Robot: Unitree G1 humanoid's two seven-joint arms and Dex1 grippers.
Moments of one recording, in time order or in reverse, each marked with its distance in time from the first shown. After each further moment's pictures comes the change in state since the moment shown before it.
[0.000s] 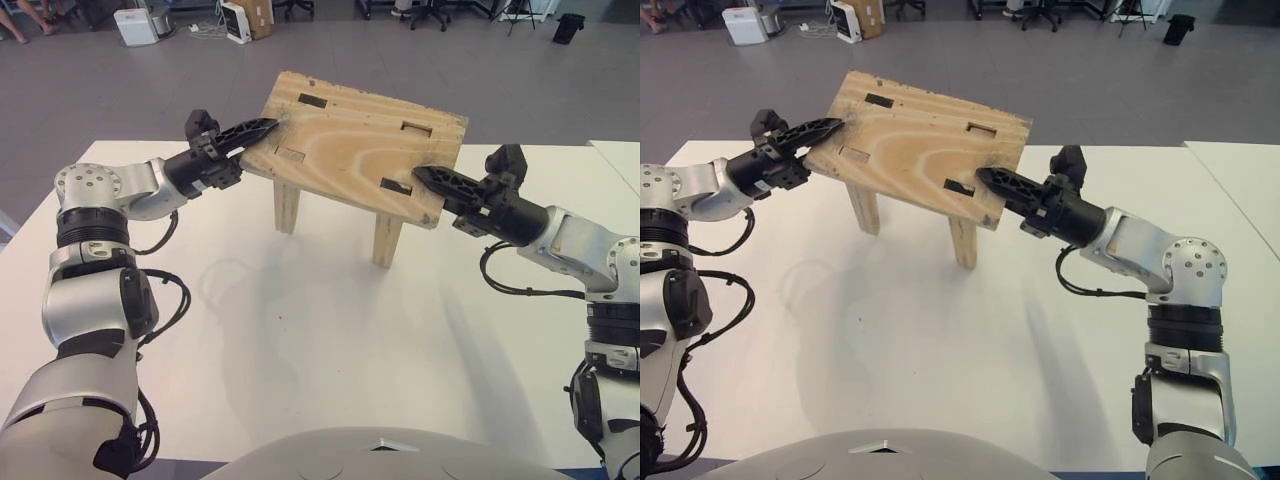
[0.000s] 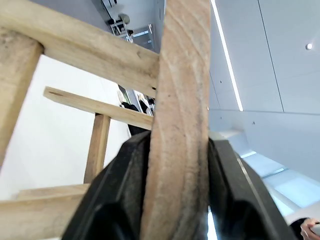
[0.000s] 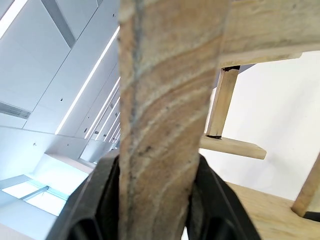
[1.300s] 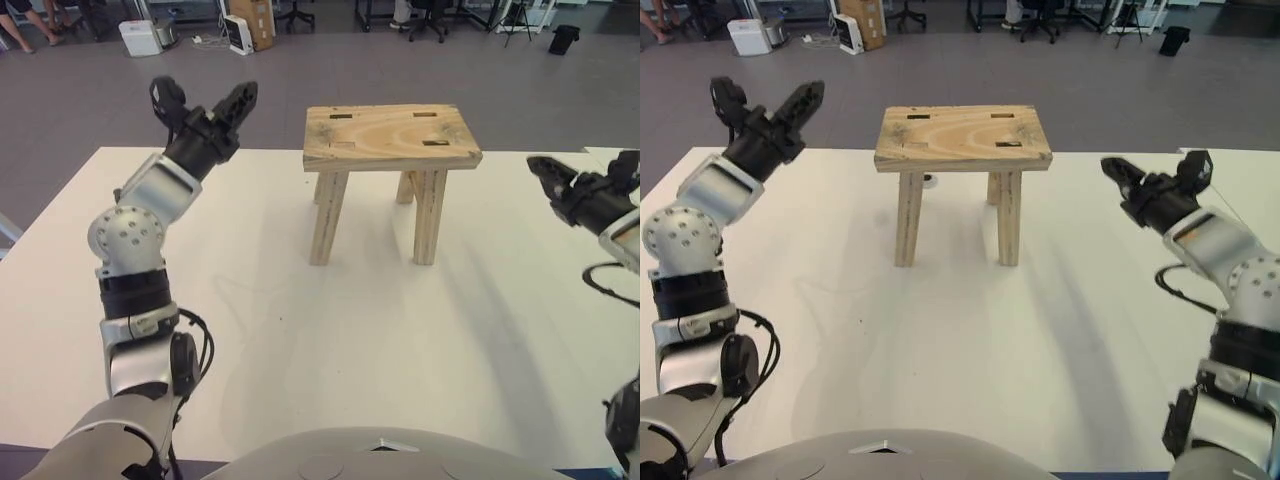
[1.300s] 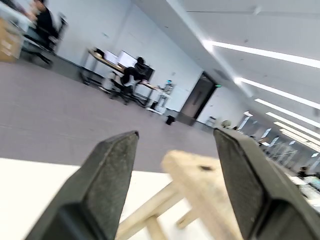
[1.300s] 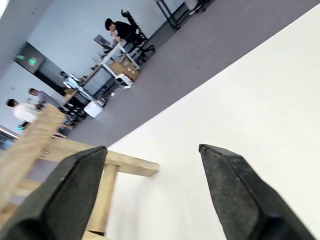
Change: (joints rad) left arm 0.418 -0.197 -0.019 -0.957 0.361 -0.749 0.423; right arm 0.204 -0.146 -0.245 -0.055 -0.598 -0.291 -0.229
